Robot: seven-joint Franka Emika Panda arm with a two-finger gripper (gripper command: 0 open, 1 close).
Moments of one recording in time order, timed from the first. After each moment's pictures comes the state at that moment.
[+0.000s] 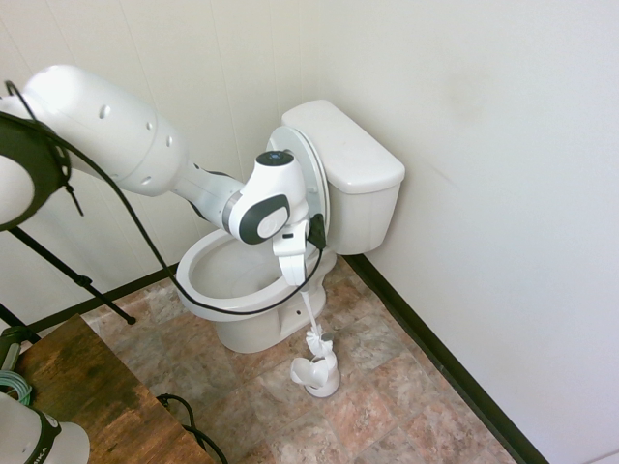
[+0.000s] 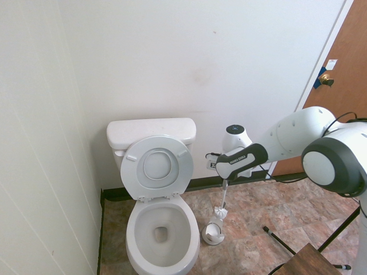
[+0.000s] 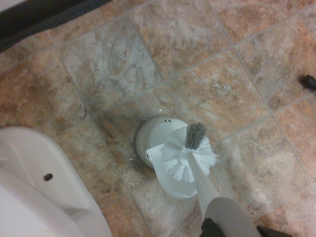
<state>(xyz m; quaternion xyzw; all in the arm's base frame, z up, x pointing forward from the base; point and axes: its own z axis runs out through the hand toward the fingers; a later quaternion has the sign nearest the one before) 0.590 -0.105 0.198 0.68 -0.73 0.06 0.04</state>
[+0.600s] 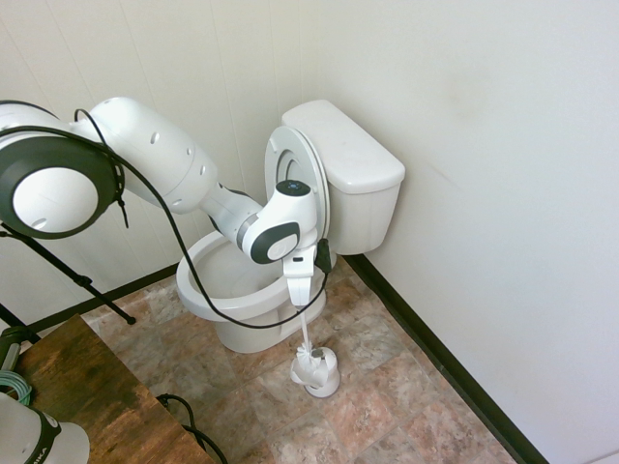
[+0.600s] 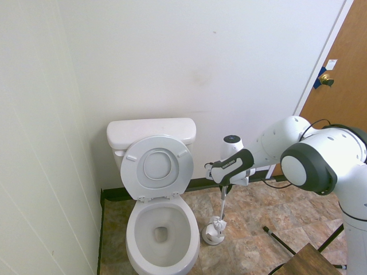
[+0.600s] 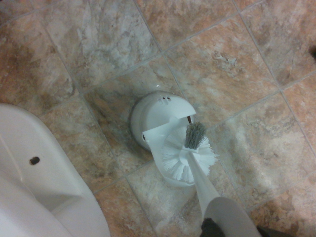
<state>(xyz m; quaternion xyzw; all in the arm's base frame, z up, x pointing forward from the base) 0.605 -0.114 0.140 0.68 -0.74 0.02 0.04</state>
